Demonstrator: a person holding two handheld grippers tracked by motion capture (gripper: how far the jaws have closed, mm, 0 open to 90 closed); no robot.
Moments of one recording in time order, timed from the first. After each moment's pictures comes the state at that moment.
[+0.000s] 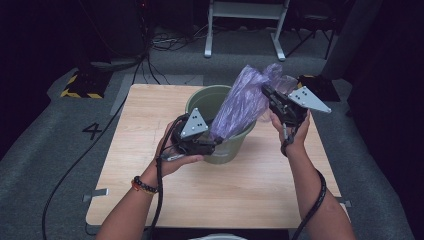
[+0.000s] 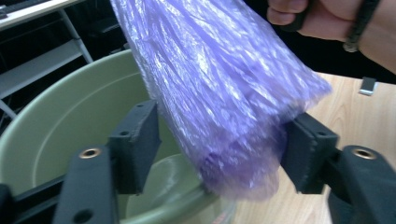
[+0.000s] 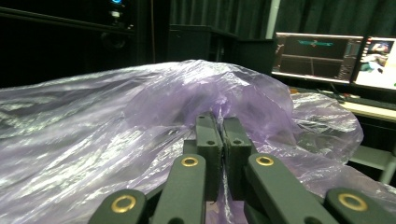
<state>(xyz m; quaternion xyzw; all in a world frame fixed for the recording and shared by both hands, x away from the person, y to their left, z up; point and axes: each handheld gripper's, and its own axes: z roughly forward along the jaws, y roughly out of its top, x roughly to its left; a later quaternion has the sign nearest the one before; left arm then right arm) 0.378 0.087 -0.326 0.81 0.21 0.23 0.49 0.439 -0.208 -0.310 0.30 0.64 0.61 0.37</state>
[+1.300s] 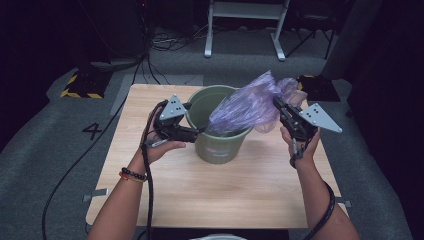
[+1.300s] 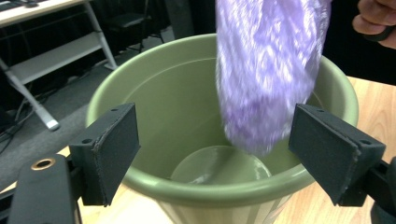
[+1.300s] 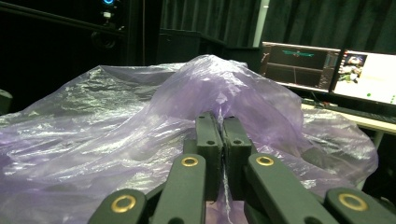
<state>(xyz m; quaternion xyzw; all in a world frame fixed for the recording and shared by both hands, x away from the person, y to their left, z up) 0.412 0.128 -0.328 0.80 0.24 0.23 0.50 0.414 -0.233 -0.334 0.29 0.62 0.60 0.41</state>
